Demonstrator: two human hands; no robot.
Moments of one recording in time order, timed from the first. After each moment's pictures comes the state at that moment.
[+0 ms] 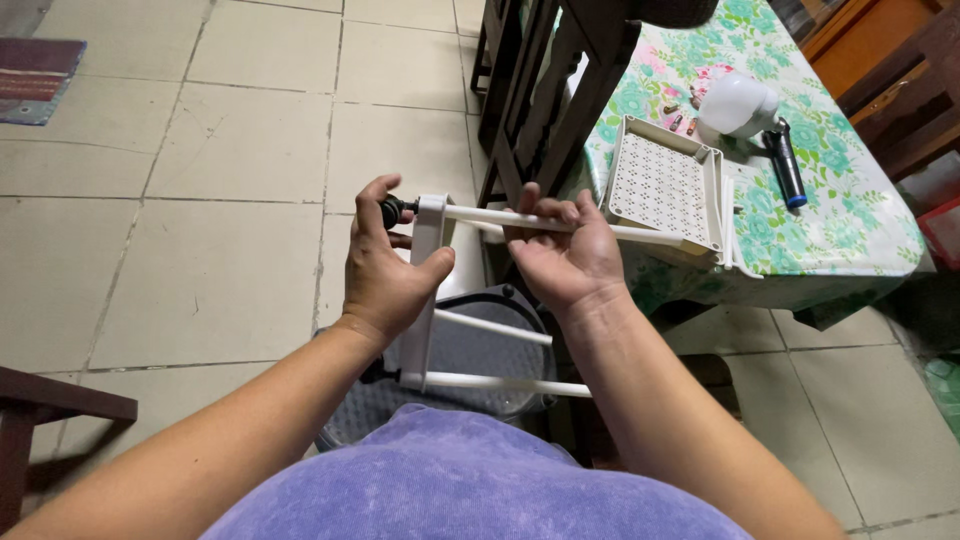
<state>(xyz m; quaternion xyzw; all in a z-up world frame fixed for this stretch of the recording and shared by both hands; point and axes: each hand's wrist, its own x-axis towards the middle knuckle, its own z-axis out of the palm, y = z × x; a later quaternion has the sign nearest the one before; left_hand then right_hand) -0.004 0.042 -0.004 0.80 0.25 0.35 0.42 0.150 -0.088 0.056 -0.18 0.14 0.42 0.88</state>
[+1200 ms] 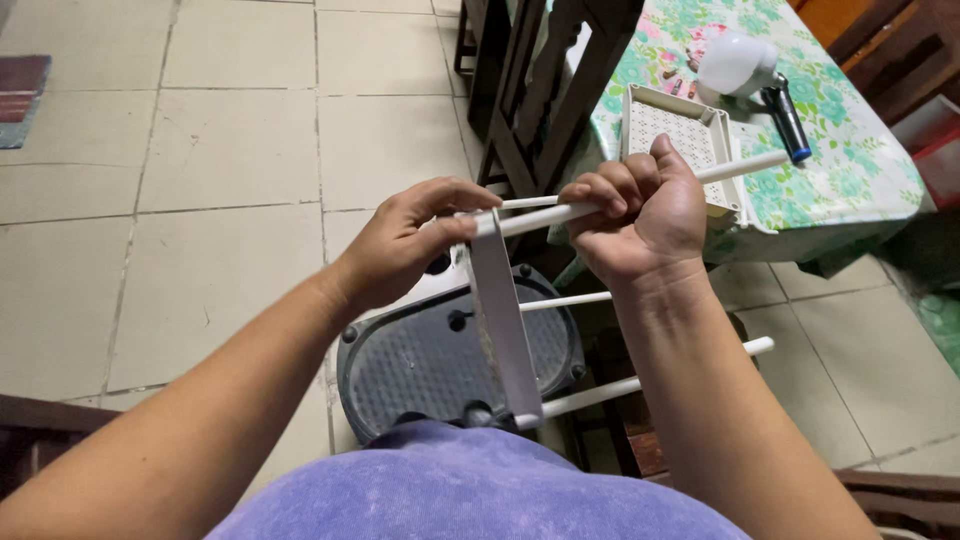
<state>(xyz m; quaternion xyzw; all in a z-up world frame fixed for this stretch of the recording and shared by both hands) -0.036 0.097 0.059 0.76 -0.03 0.13 0.63 0.116 -0.091 0.099 -0.27 0.05 0.32 0.91</state>
